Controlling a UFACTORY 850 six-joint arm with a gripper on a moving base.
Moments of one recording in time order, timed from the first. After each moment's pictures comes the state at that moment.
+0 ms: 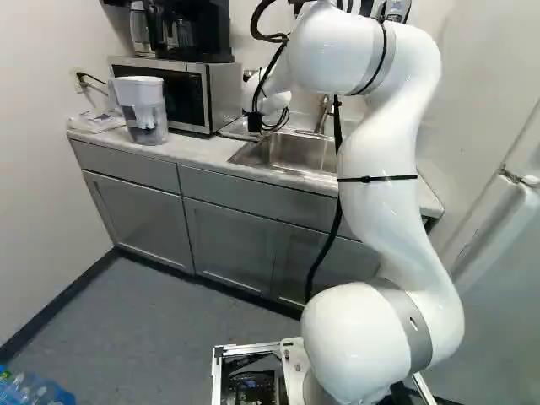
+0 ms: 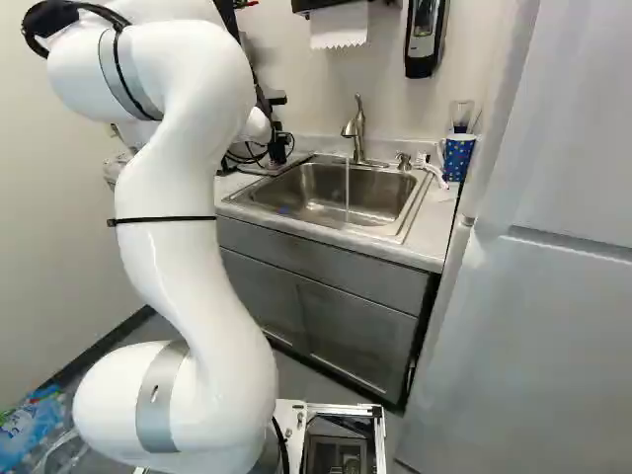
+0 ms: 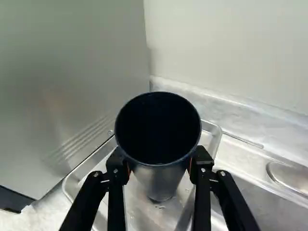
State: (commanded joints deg) arm 7.5 -31.4 -84.4 -3.2 15.8 3.0
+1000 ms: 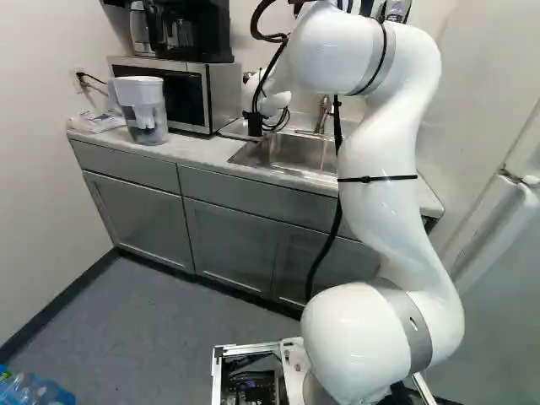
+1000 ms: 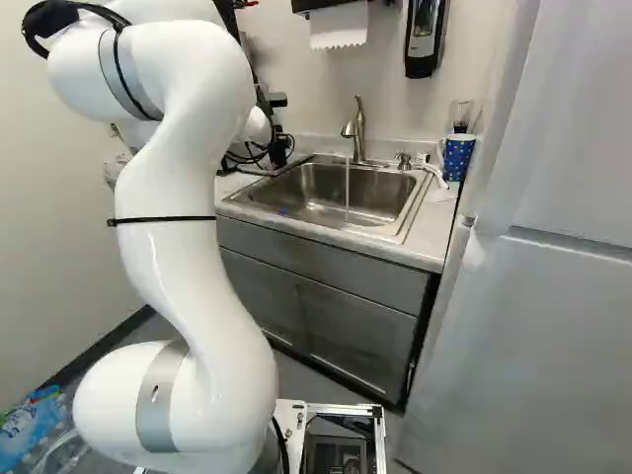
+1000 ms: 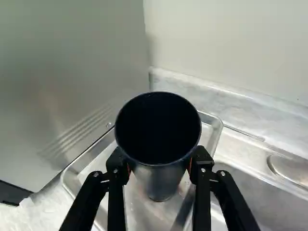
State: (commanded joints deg) arm 7.5 -31.4 -84.4 -3.2 12.6 3.0
